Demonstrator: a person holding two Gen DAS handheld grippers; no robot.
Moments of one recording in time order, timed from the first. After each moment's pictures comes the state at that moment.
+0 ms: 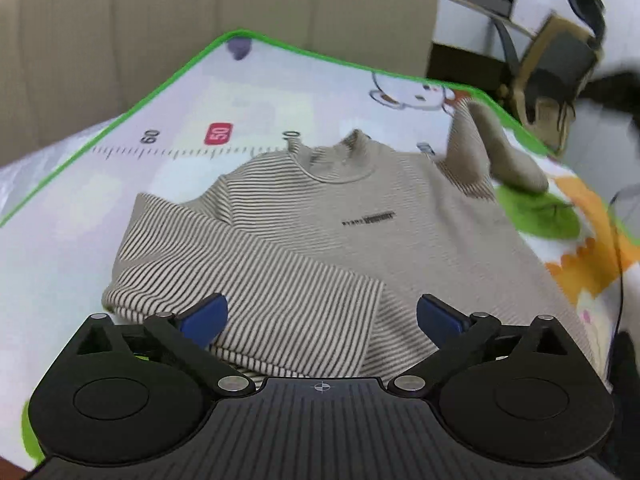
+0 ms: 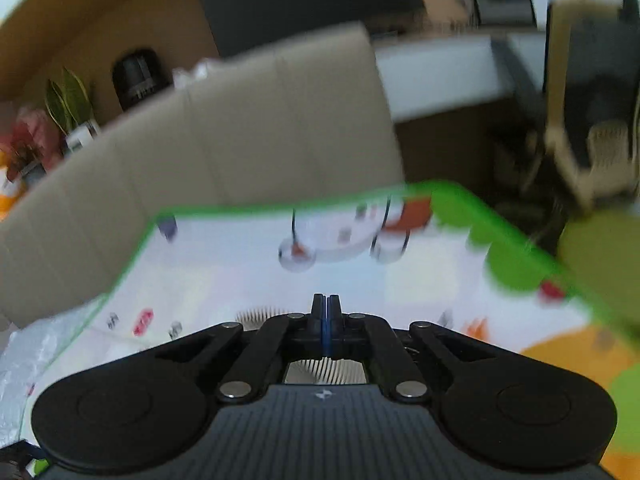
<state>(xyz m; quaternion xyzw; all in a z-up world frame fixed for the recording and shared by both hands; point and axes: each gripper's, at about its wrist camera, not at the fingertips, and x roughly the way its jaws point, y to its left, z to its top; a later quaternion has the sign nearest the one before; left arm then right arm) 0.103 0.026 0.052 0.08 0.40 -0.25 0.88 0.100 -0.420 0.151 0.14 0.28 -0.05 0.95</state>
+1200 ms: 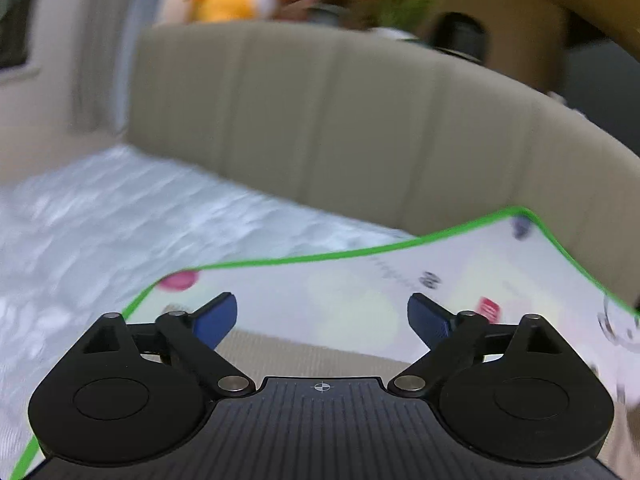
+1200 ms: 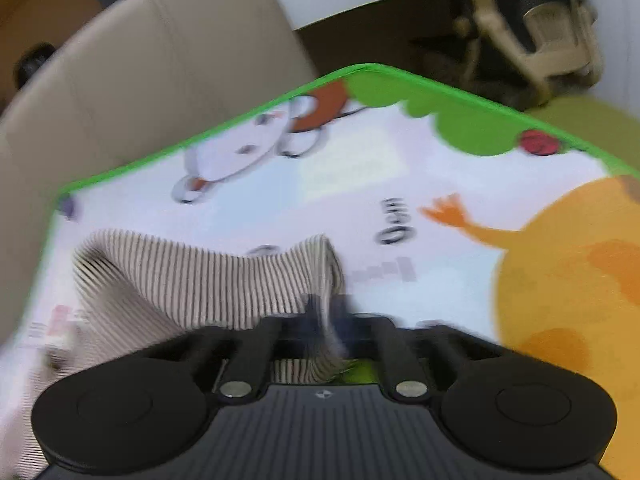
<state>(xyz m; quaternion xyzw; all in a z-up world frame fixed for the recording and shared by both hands) 0.155 0.166 0.074 -0.10 0.24 0.09 0.96 0.147 -0.445 -0.004 0.27 0.32 -0.09 0.90</state>
